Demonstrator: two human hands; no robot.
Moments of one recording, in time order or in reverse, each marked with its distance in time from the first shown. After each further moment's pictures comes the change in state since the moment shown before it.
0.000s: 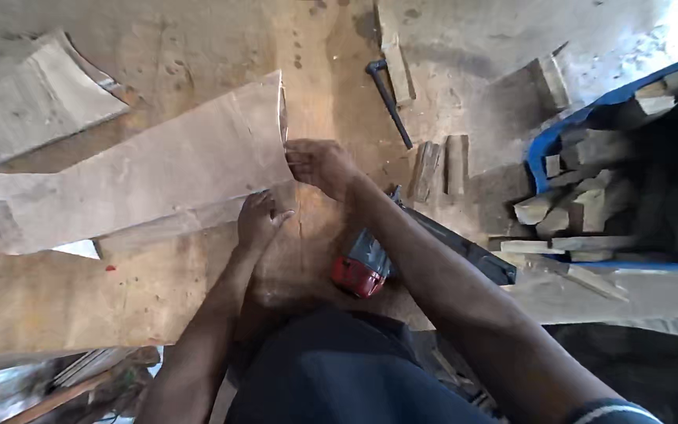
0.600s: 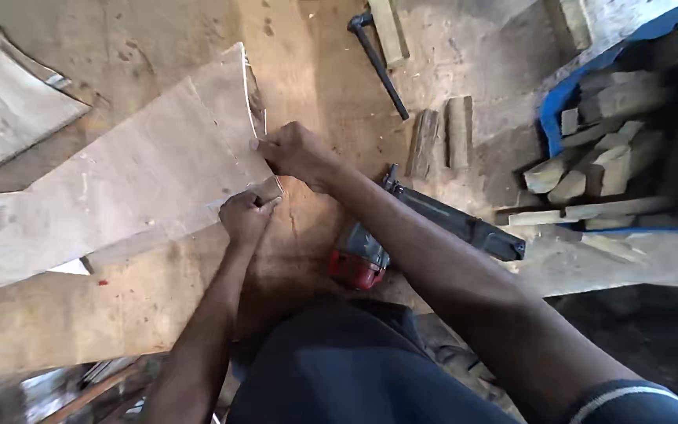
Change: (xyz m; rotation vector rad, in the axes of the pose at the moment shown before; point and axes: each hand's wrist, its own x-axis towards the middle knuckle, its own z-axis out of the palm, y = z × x) left_hand 0.008 0.020 -0.009 0.081 -0.024 -0.301; right_hand 0.003 -0.014 0.017 -0.450 0.031 -0.019
